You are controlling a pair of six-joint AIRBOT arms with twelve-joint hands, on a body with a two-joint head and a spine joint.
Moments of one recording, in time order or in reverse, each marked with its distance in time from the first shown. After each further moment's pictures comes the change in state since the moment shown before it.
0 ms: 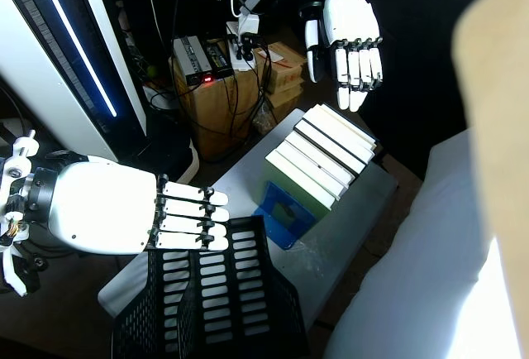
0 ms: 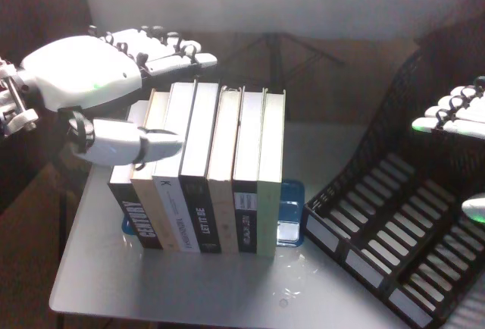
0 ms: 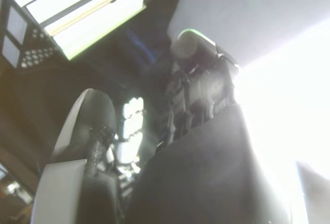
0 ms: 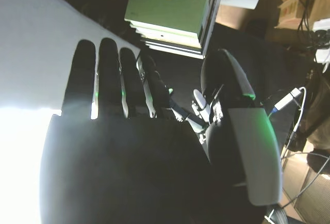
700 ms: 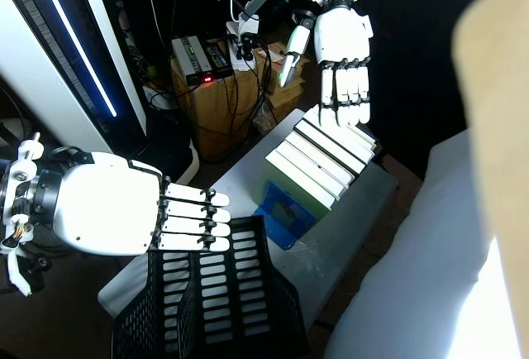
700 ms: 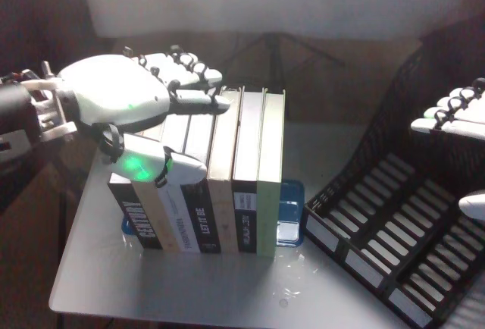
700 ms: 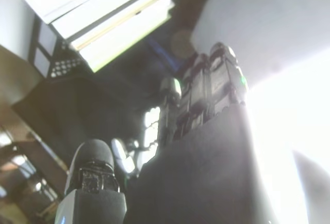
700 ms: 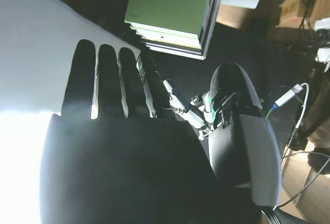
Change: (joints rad) left arm -0.036 -0.087 0.056 0.201 0.134 -0.092; right arm -0.005 -0.021 0.019 0.020 -0.002 -0.002
